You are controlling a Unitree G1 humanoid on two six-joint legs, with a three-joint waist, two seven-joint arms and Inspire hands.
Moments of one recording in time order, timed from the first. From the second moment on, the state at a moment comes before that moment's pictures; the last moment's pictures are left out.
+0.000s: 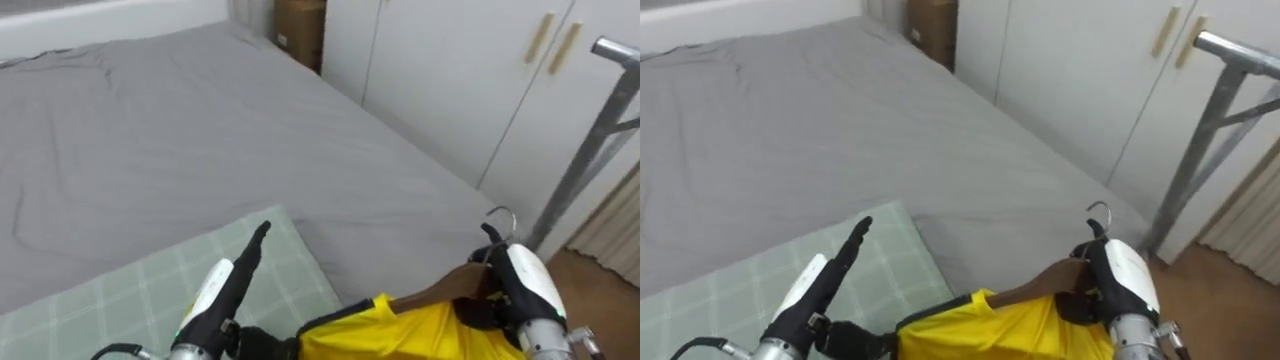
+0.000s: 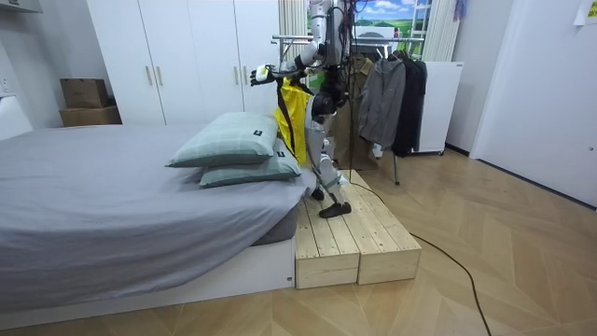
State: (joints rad) left arm 0.08 0.30 -0.23 0.25 0.26 -0.24 0.08; right arm -0.19 -0.31 0.11 0.69 -0.52 -0.23 -0.28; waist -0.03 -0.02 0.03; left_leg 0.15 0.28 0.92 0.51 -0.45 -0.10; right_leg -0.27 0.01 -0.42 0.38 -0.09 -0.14
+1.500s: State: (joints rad) left arm 0.03 0.23 -0.20 0.33 0.03 -0.24 0.05; right arm -0.08 -0.32 0.12 0.35 -0.83 -0.22 -0.41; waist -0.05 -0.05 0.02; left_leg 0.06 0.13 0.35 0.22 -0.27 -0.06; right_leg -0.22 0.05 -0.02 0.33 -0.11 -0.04
